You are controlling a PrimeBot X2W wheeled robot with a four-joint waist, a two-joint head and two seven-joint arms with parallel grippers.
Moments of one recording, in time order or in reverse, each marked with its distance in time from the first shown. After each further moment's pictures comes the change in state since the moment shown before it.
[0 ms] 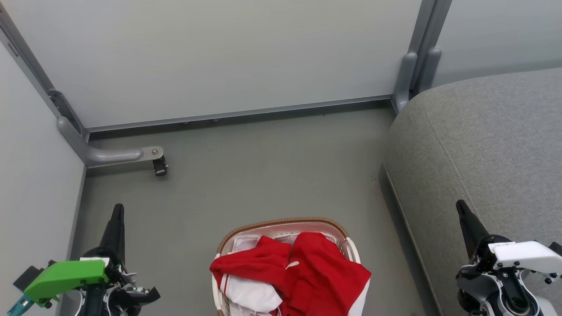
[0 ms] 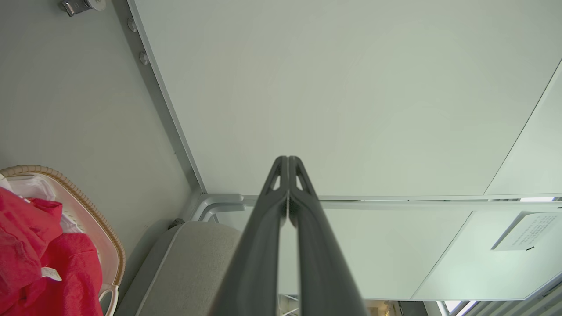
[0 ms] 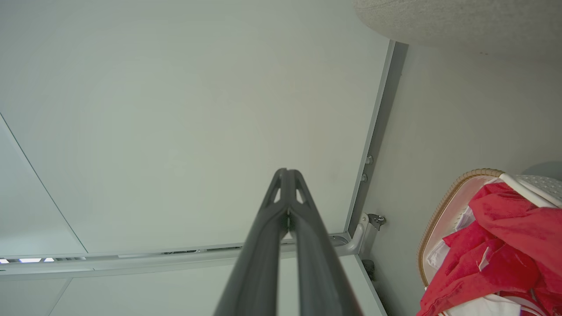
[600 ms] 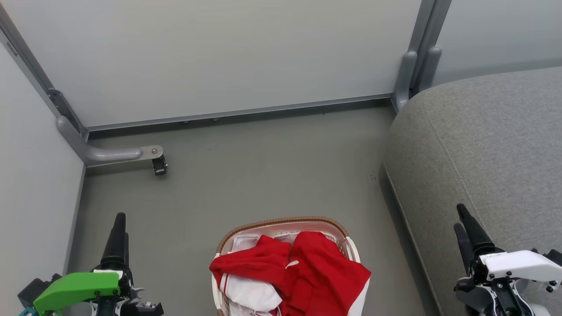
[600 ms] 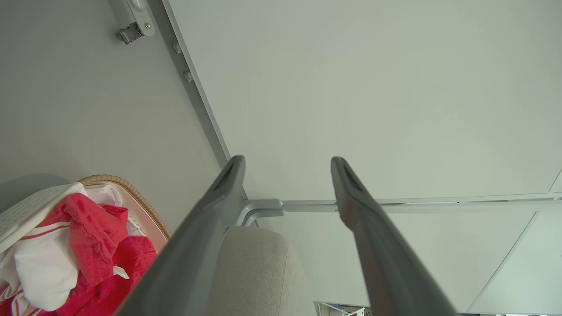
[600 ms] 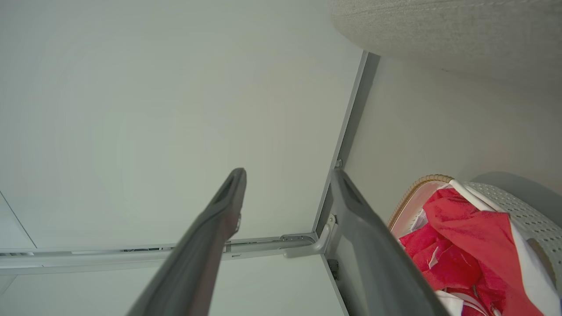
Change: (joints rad) left arm 0.031 -0.007 -0.012 0.047 0.132 0.003 -0.054; right arm 0.031 -0.025 0.047 0.024 -0.077 0.000 -0.051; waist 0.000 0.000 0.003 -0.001
